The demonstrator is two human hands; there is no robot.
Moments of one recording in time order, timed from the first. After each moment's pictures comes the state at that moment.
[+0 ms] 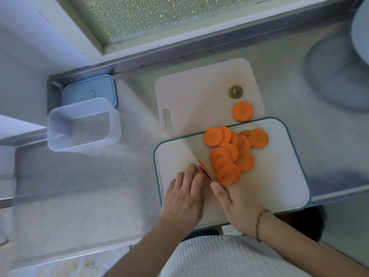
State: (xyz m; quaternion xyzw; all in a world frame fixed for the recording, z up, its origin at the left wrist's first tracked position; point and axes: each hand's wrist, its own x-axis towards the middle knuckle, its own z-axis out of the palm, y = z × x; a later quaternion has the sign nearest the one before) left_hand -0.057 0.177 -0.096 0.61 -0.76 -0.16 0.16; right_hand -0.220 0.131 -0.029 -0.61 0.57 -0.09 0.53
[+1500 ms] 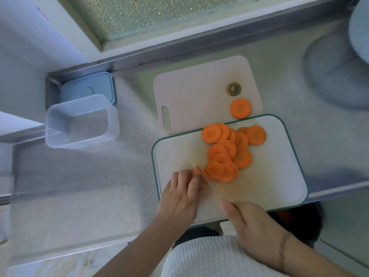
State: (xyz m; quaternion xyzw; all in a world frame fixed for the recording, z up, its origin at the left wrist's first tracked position) left_hand -0.051 0.187 -0.107 0.58 -0.79 -0.11 0.19; right_hand -0.247 0.166 -0.015 -0.62 0.57 -0.04 0.54
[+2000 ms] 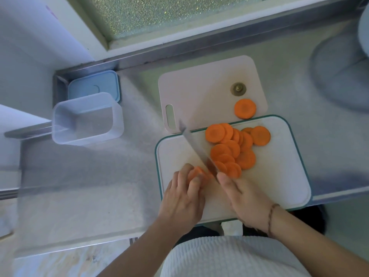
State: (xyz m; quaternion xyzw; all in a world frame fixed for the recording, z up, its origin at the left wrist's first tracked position) left_hand -0.054 0.185 -0.093 0.59 -0.76 -0.15 0.23; right_hand -0.227 0.125 -0.012 -0.54 0.60 -0.05 0.59
